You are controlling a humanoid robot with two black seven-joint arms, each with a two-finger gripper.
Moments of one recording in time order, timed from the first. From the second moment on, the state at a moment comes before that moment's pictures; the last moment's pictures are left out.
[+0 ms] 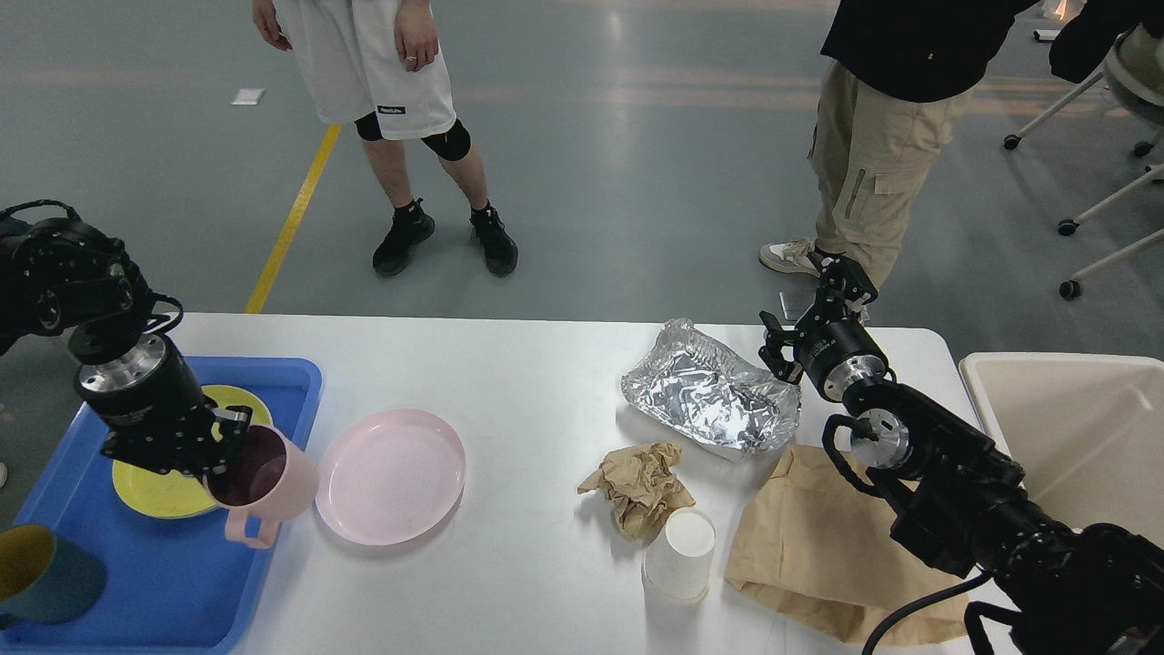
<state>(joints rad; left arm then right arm) -1.58 0.47 1.26 -0.85 0.27 -0.96 -0.12 0.72 -0.07 0.77 0.37 -0.19 0.22 0.30</state>
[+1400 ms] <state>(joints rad) -1.39 0.46 1.34 -0.71 0.27 -0.96 -0.11 0.72 -0.07 0.77 0.37 -0.19 0.22 0.30</state>
